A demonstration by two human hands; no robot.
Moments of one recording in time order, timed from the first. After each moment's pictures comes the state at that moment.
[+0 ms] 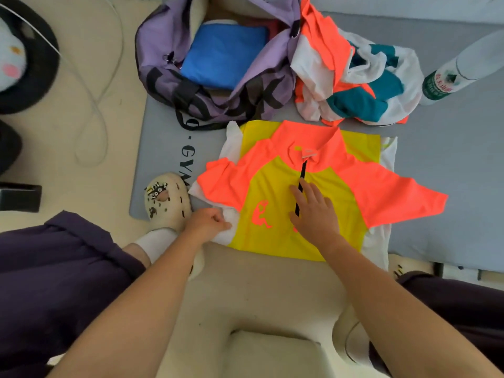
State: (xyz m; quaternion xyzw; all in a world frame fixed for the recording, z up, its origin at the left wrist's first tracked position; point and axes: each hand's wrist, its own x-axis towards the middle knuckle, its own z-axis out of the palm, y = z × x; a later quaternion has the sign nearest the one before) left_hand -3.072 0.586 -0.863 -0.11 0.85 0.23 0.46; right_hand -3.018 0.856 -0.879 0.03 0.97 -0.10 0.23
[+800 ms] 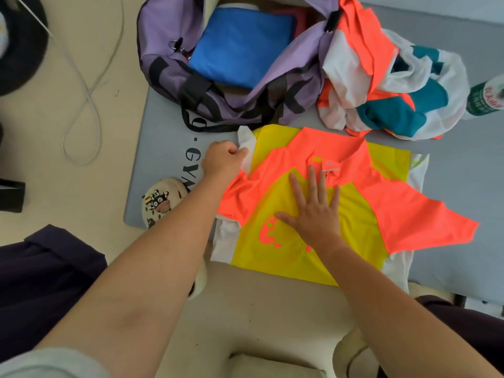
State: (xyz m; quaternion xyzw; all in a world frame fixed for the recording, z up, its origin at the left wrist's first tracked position) left_hand -3.214 0.636 -0.893 -0.14 0.91 0.32 0.23; right_hand -3.063 0.836 -0.921 0.00 0.98 -0.02 0.18
